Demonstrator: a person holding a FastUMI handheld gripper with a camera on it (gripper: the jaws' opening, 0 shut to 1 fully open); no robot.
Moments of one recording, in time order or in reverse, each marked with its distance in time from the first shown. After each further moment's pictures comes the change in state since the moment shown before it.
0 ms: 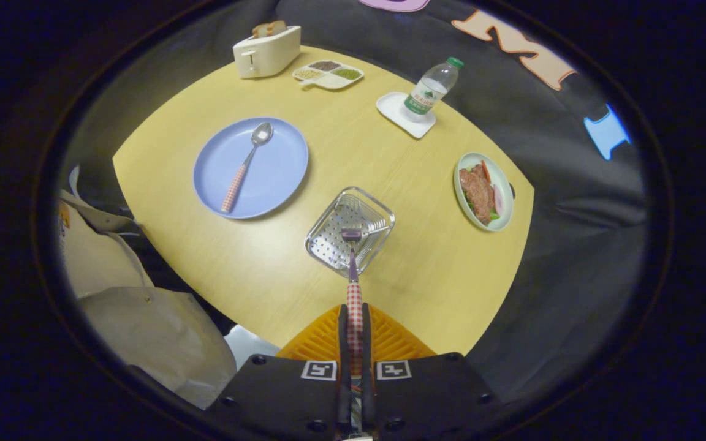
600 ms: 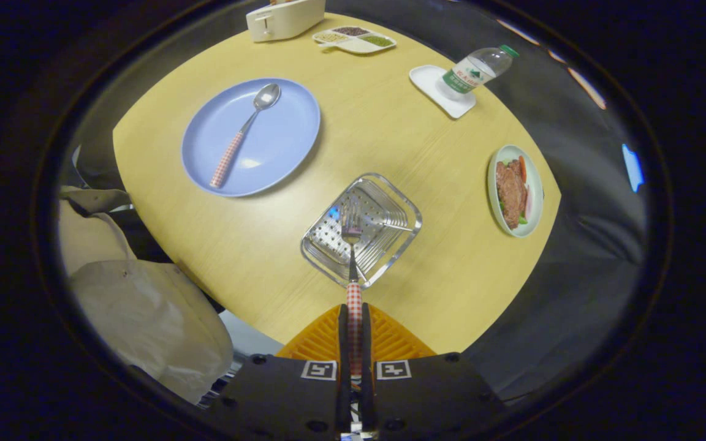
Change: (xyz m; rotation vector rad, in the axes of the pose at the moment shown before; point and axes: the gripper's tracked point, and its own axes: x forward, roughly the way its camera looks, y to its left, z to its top) arm 0.043 0.005 0.011 -0.109 0.178 0.046
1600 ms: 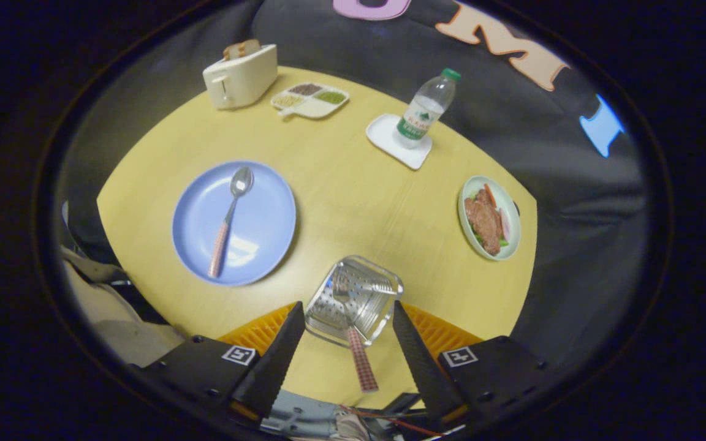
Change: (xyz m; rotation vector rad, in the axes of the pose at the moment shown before) arm -0.027 -0.005 0.080 0.298 -0.437 -0.071
